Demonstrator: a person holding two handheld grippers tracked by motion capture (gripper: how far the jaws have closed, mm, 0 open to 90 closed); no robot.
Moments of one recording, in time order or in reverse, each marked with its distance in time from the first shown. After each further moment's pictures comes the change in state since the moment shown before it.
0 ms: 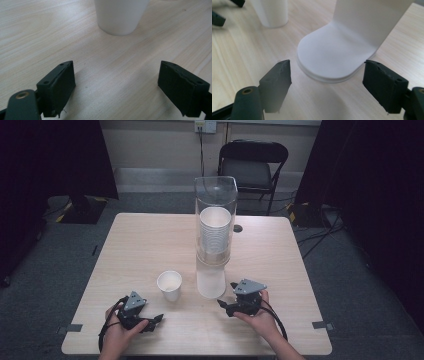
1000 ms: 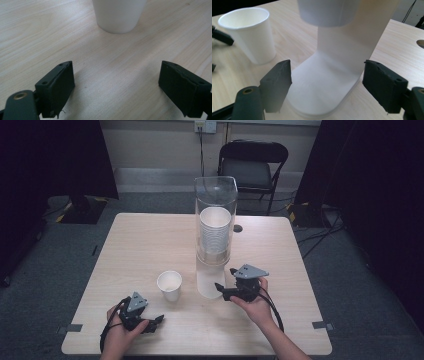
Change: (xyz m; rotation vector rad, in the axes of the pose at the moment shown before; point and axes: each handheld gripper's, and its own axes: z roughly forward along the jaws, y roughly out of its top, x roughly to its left) left arm -0.003 0.000 0.001 0.014 0.014 0.024; right arm -0.014 0.035 0.003 -0.092 -0.058 0.104
